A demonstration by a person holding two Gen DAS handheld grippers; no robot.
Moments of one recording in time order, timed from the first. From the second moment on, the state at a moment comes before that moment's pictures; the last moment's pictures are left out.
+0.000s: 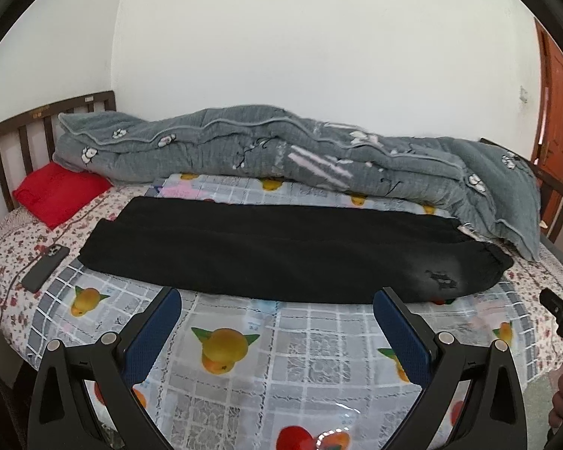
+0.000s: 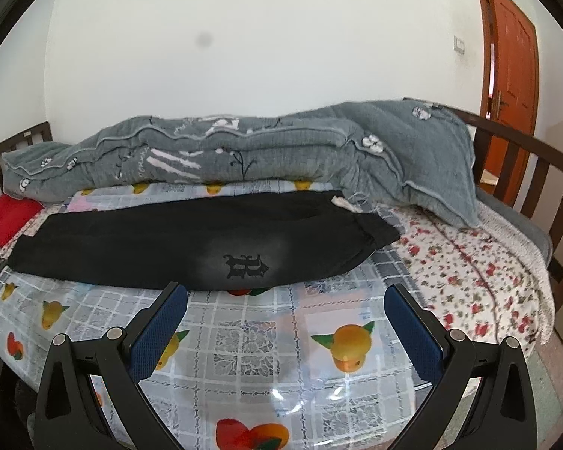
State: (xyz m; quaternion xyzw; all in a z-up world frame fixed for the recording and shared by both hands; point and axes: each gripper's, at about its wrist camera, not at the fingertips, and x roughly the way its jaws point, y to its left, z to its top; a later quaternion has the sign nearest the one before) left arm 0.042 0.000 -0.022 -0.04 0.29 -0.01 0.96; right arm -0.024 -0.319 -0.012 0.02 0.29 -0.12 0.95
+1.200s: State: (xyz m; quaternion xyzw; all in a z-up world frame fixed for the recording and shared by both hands) left arm 0.214 0.186 -0.183 -0.25 0.39 0.10 0.88; right arm 0.158 -0.410 -0.159 0.15 0.39 -0.12 0.90
